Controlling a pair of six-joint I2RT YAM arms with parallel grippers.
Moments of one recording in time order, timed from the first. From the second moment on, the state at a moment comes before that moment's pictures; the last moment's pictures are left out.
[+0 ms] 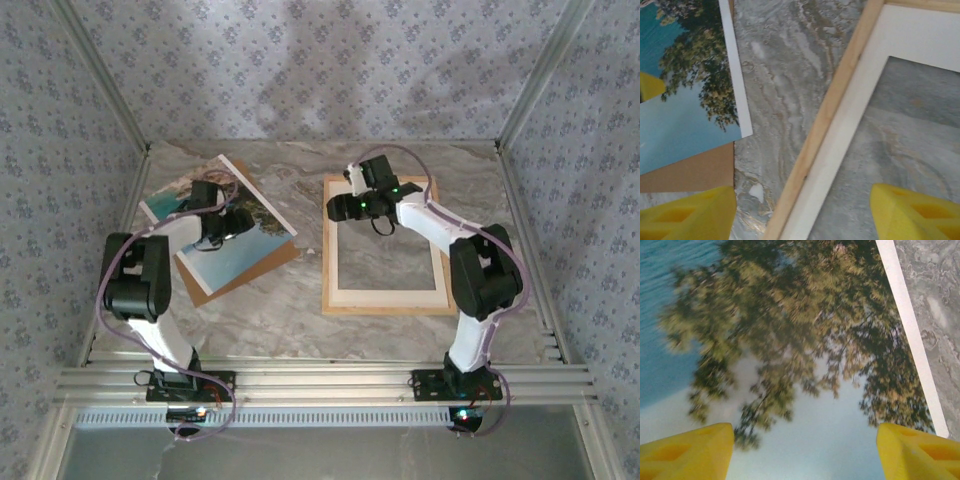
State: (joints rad) left arm -0.12 1.78 1.04 -0.27 0.22 -0.48; right arm 0.45 1.84 1.36 -0.38 -0.29 0.22
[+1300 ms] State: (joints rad) left arm 0.19 1.55 0.84 -0.28 0.04 -0.55; right arm 0.67 2.35 1.87 -0.39 -0.34 0.45
